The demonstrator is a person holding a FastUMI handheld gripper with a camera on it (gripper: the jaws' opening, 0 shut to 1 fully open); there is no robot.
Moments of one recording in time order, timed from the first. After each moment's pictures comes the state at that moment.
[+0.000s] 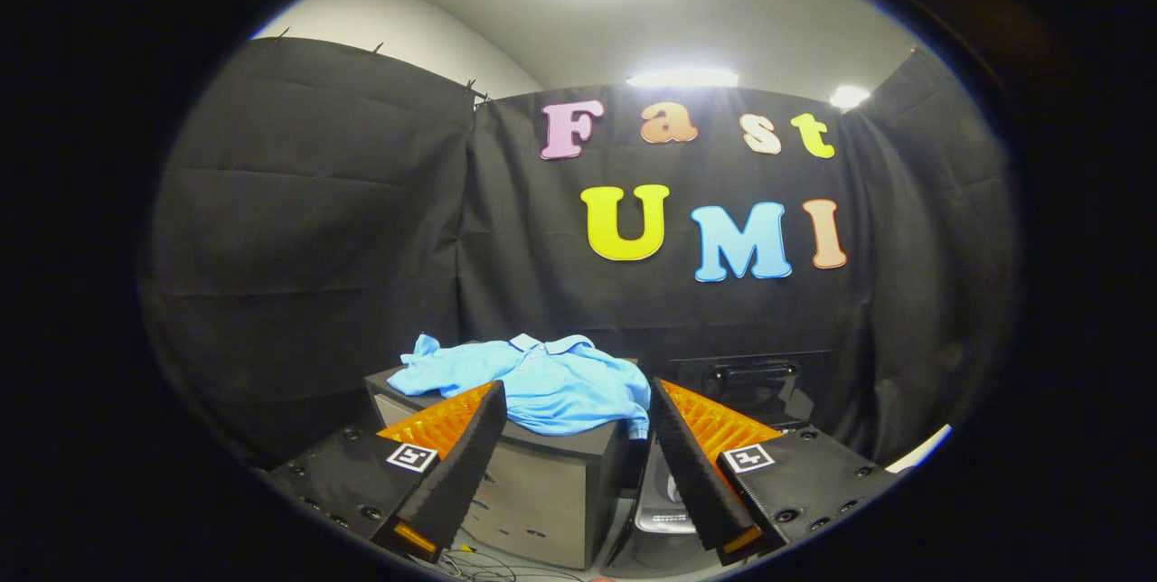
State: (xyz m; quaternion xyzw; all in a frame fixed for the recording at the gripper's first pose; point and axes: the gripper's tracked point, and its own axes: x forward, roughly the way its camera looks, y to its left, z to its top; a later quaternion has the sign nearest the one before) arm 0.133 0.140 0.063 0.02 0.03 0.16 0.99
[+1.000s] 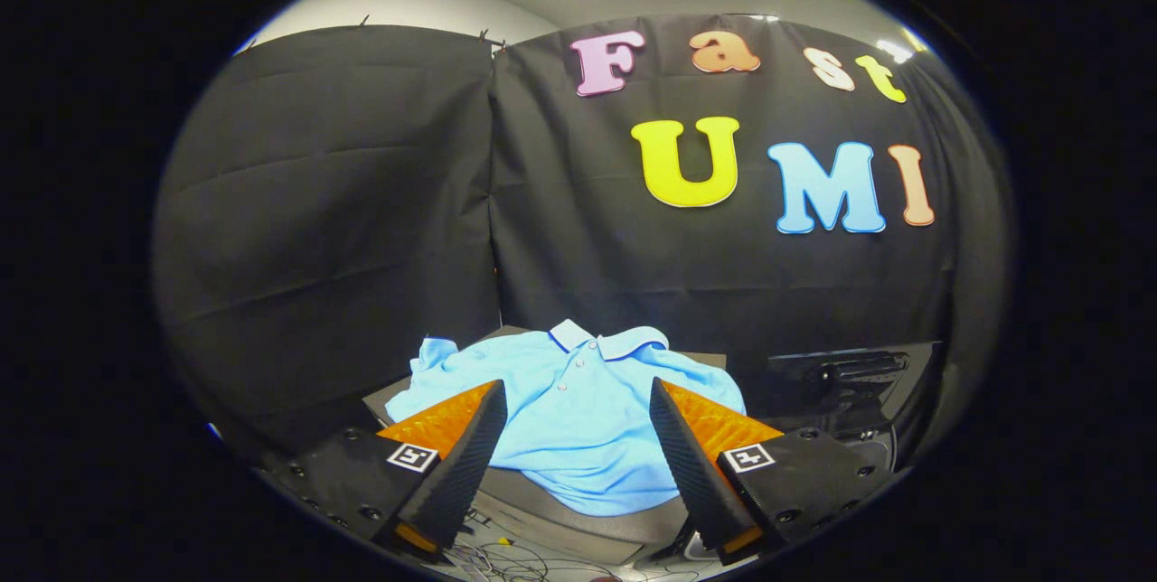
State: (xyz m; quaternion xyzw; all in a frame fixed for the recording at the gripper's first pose) arm 0.275 0.228 0.049 0.03 0.14 0.25 0.96
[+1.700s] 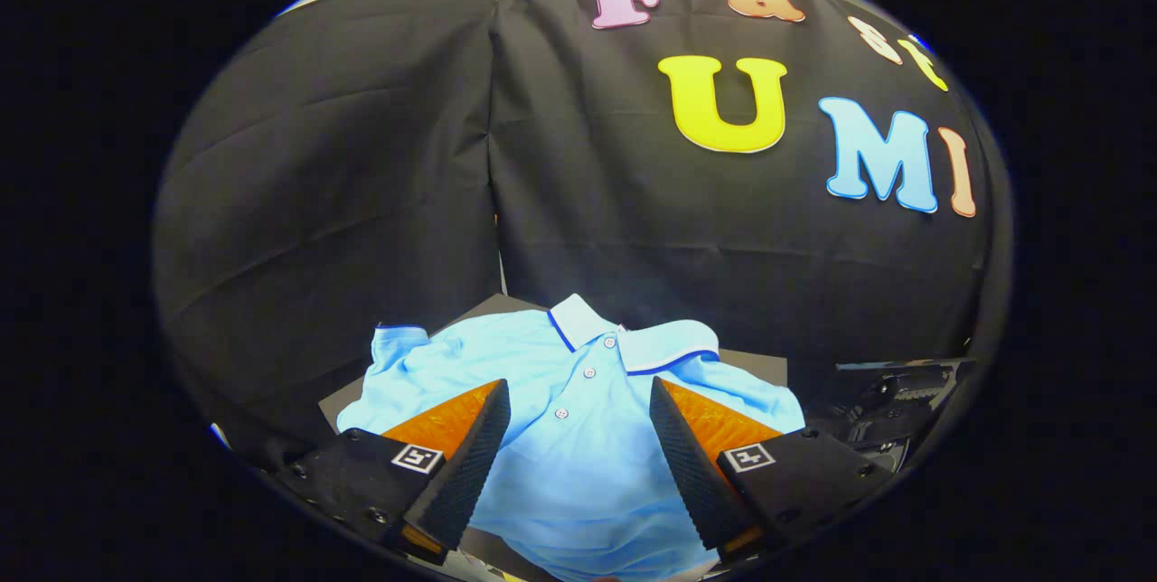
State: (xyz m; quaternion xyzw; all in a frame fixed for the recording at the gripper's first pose) arm 0.366 0.292 0.006 -0.01 0.24 0.28 0.93
